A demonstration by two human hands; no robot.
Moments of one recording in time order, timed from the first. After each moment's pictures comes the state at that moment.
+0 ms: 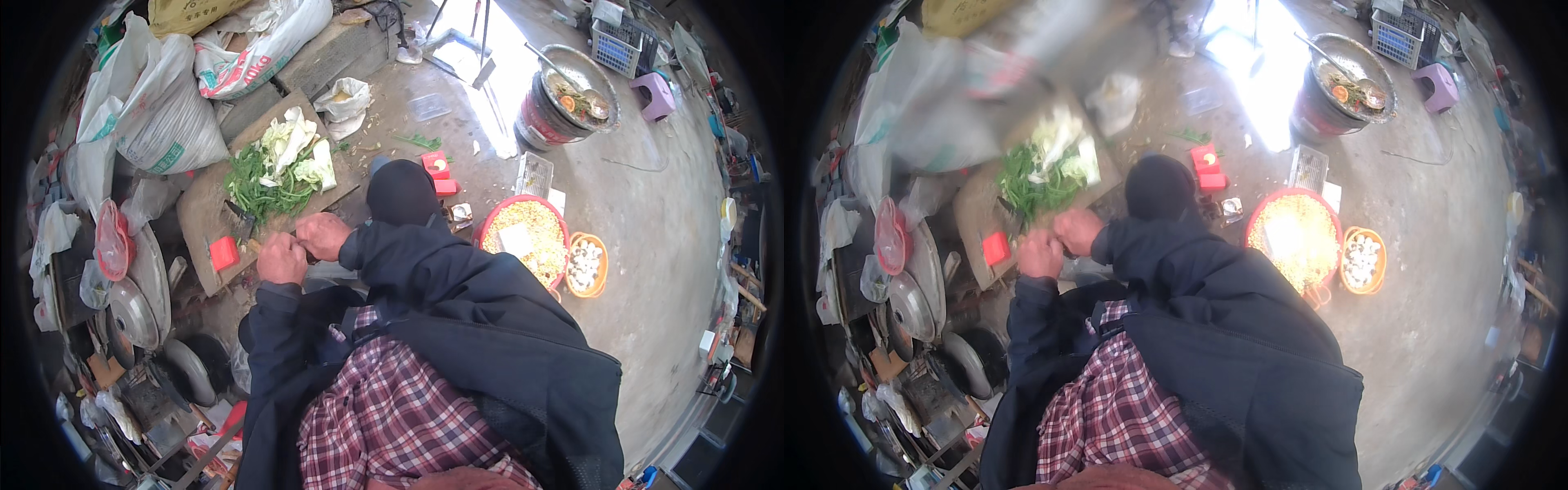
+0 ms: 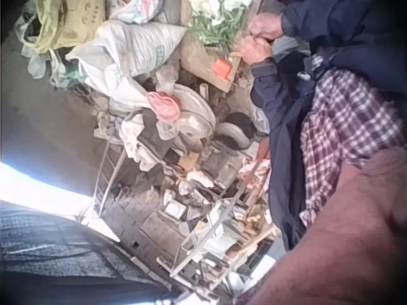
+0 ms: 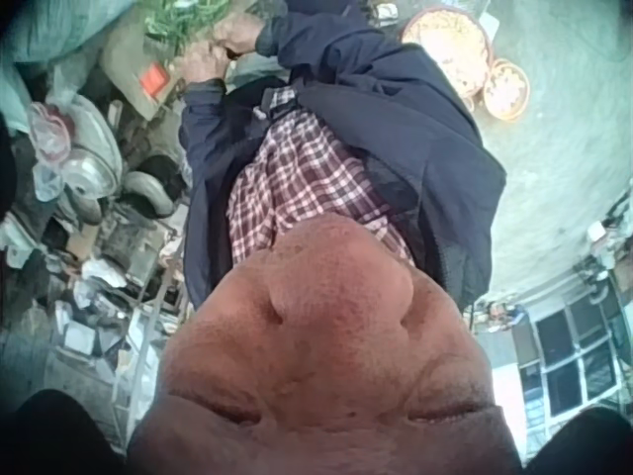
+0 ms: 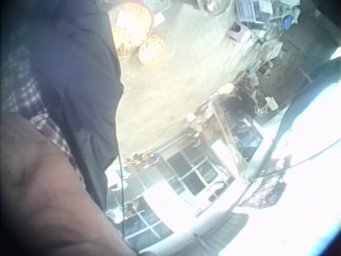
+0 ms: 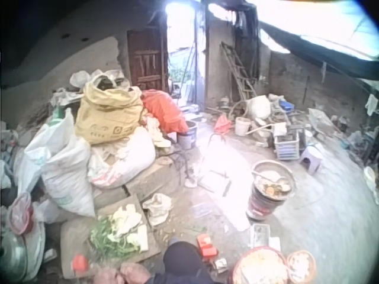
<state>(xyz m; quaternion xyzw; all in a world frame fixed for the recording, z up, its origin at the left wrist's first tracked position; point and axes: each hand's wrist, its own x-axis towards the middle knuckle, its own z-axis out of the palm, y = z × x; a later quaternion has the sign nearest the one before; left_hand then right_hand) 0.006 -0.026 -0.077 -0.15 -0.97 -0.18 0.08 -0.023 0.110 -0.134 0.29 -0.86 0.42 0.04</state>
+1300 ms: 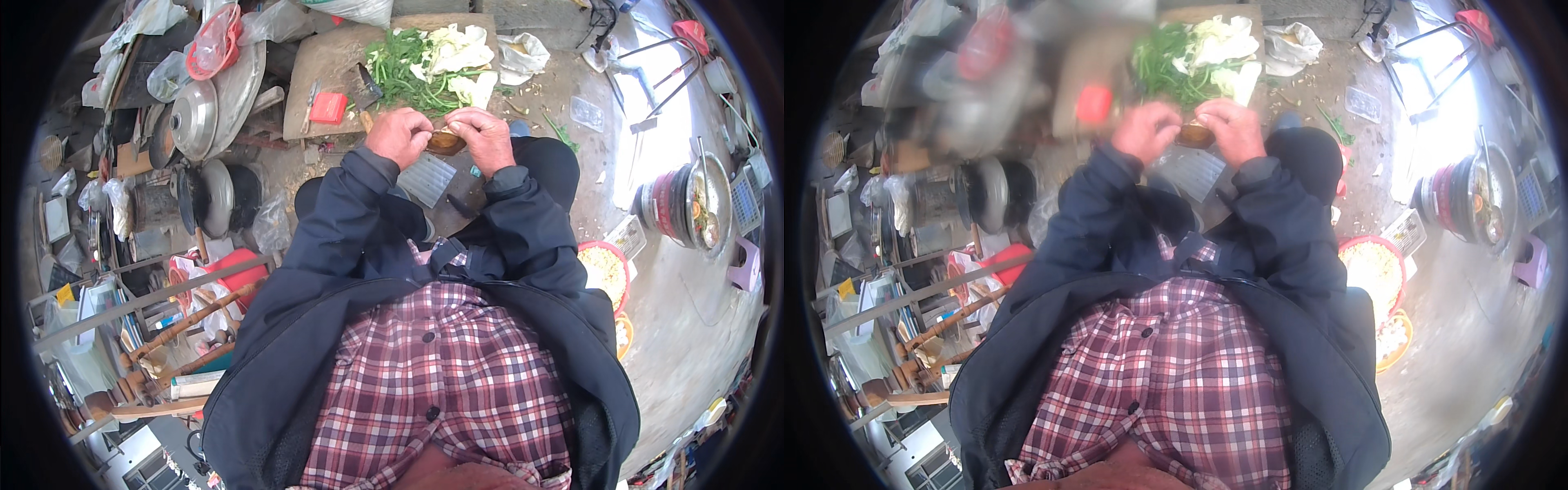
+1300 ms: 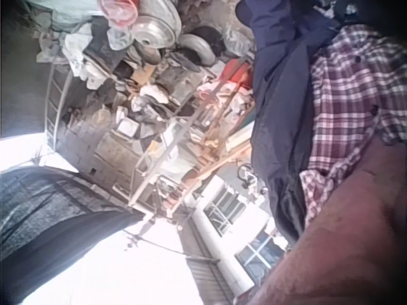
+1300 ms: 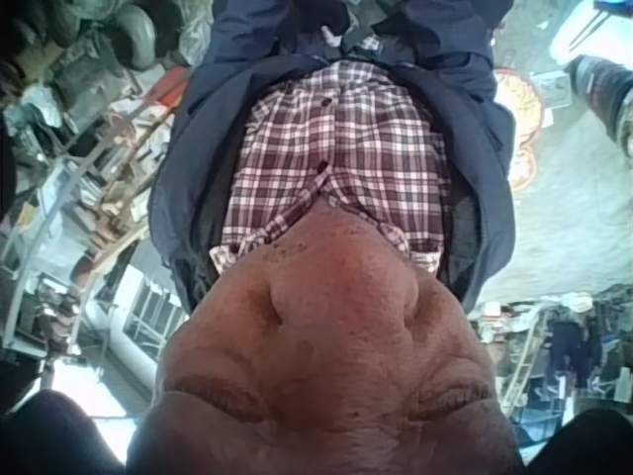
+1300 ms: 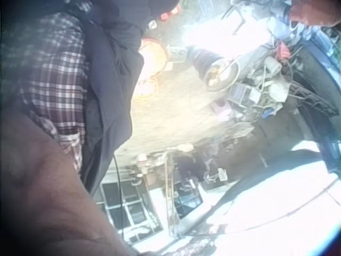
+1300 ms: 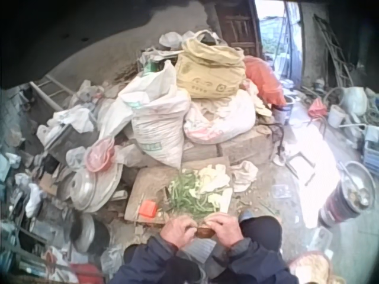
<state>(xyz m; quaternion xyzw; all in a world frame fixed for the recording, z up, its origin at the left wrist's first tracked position) -0.002 -0.025 -0.053 -0.13 -0.92 -0.36 0.05 -0.041 0.158 -0.112 0.19 -0.69 0.70 -0.04</state>
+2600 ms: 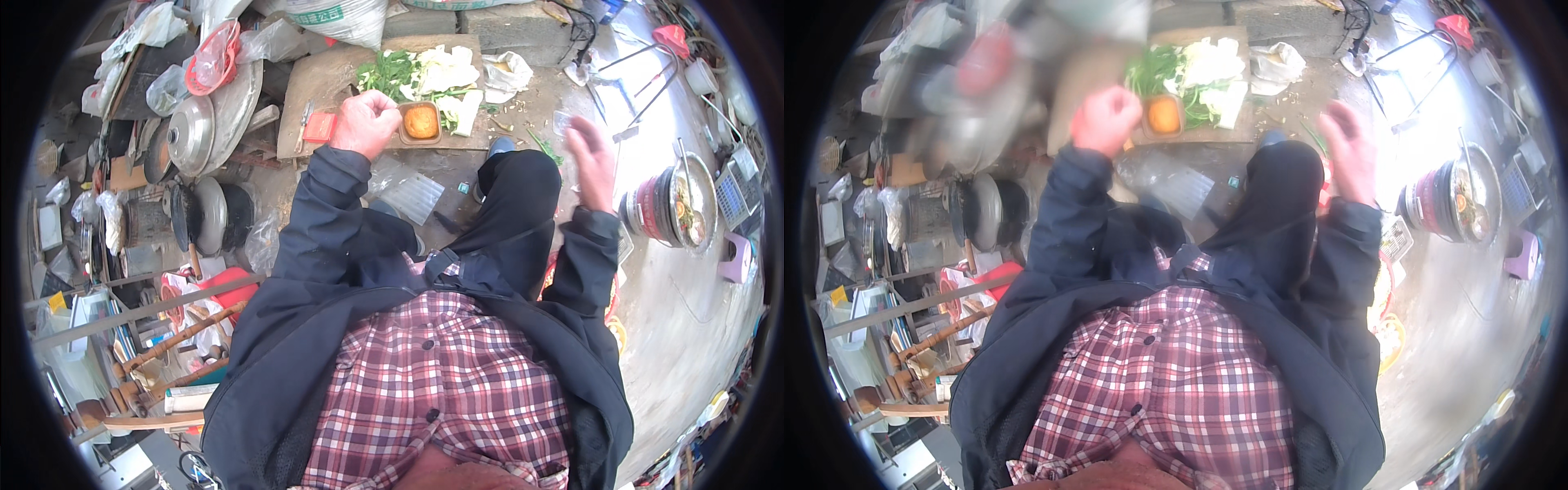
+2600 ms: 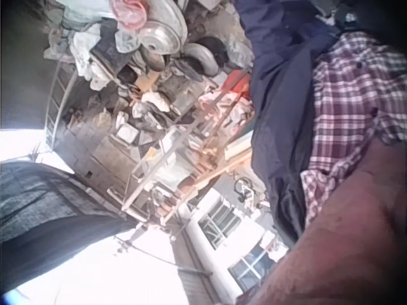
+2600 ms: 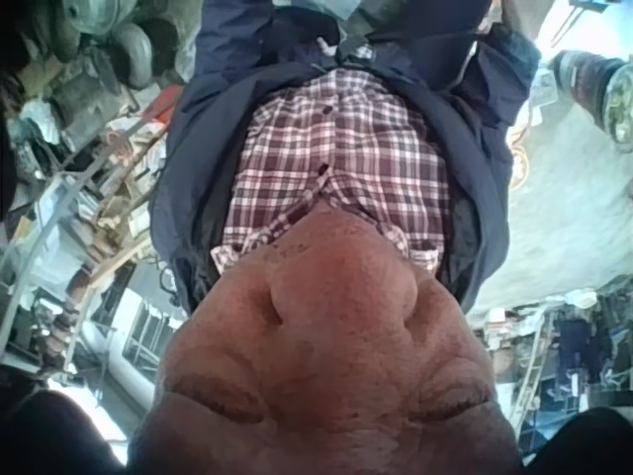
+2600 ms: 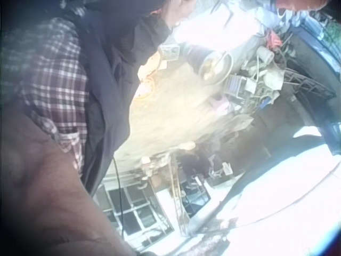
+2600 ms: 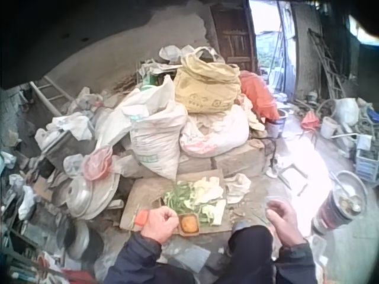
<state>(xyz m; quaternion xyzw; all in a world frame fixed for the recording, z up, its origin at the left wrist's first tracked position) -0.014 -0.026 0.019 0.05 -0.87 -0.49 0.08 -0.037 0.303 -0.016 0.02 -0.82 0.57 0.08</state>
